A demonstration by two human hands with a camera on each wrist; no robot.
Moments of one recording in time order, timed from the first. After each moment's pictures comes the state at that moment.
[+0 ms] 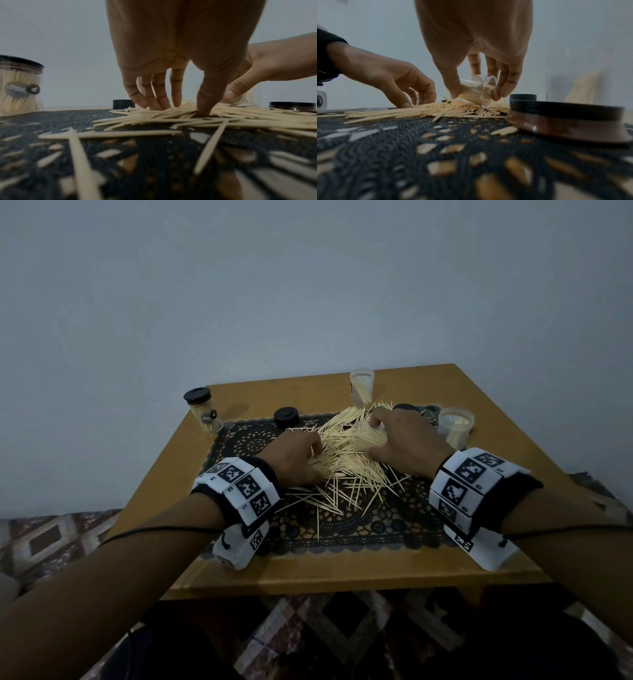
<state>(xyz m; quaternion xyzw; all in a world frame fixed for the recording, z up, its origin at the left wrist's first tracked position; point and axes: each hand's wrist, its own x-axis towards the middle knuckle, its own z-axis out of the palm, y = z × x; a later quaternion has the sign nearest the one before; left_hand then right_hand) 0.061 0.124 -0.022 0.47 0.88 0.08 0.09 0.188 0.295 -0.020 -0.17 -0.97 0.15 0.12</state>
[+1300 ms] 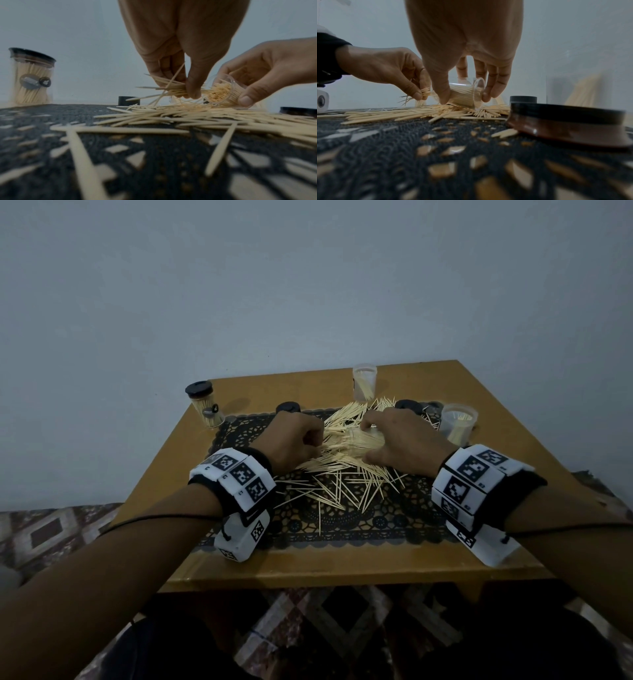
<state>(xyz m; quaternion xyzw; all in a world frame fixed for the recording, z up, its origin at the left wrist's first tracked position) 0.058 0.118 -0.014 0.52 0.83 0.19 0.00 0.192 0.287 -0.016 -0.12 -0.98 0.13 0.08</state>
